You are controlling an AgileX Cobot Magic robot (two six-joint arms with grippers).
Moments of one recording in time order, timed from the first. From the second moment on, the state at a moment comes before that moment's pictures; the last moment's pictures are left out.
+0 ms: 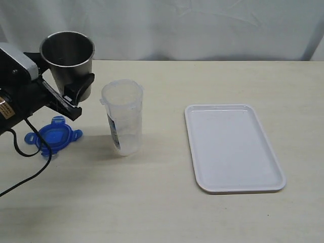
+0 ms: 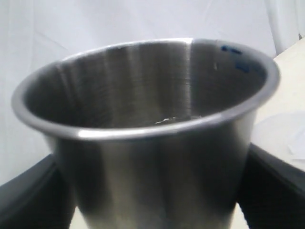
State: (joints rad) left arm 0.04 1.76 -0.54 0.49 -1.15 0.10; right arm -0.04 0.25 0.00 -0.21 -0.62 0.35
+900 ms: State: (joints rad) left arm -0.03 1.76 -0.54 0.37 -1.12 0.29; right arm -0.04 0.25 0.00 -0.21 -0.62 0.35
